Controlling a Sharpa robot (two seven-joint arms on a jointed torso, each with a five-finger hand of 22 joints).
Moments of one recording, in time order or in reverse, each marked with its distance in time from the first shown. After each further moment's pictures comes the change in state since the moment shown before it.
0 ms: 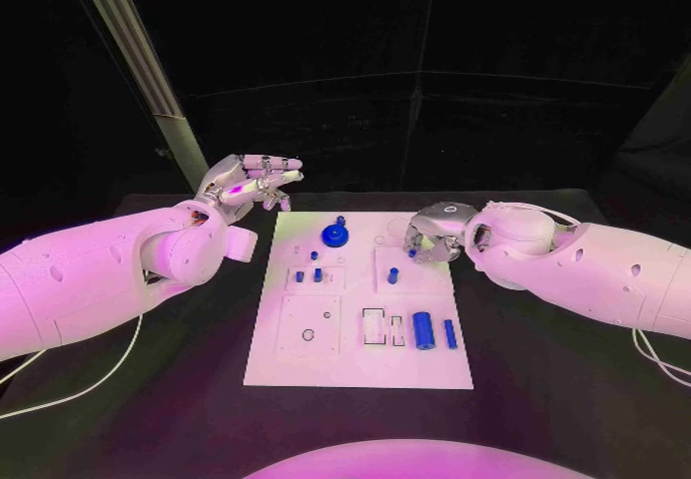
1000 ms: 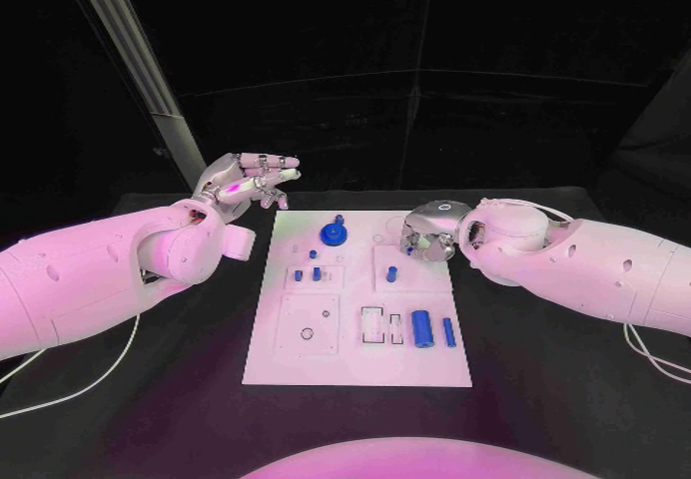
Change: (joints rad) left arm 0.000 0.000 0.000 -0.003 0.005 -0.007 -0.002; left_hand 0.000 0.000 0.003 -0.003 0.000 0.000 0.000 0.003 0.000 0.000 0.000 0.004 0.000 0.000 0.000 0.000 -0.006 0.000 0.000 0.000 -0.004 -0.003; right arm 0.000 0.012 0.002 -0.007 0.003 0.009 0.011; right_hand -0.078 -0.030 0.370 -0.108 -0.073 0.067 0.003 -0.005 0.004 0.096 0.000 -0.064 -0.010 0.004 -0.004 0.091 0.044 -0.016 0.011 0.004 0.169 0.195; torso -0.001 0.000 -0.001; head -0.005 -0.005
